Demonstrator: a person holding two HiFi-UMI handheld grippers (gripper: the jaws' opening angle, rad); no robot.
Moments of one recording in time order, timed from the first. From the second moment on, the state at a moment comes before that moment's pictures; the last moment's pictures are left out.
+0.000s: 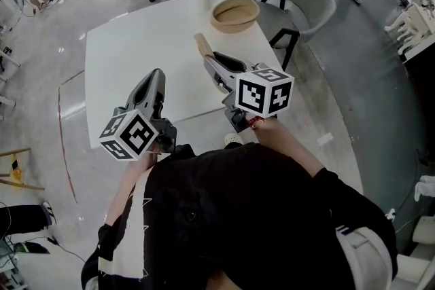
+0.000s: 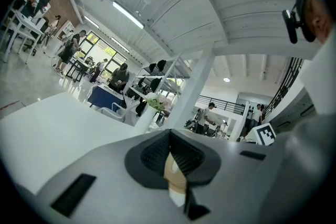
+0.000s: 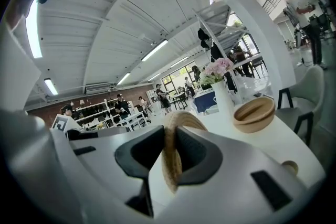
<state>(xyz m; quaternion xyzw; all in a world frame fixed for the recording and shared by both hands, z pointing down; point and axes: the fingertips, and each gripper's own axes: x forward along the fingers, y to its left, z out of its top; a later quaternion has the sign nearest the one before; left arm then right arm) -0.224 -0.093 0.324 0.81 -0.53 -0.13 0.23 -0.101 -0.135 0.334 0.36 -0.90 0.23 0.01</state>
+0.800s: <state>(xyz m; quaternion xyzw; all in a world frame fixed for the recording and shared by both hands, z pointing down) -0.227 -0.092 0.325 0.81 -0.53 -0.14 0.23 -0.099 -0.137 0.336 0.37 -0.90 0.23 0.01</state>
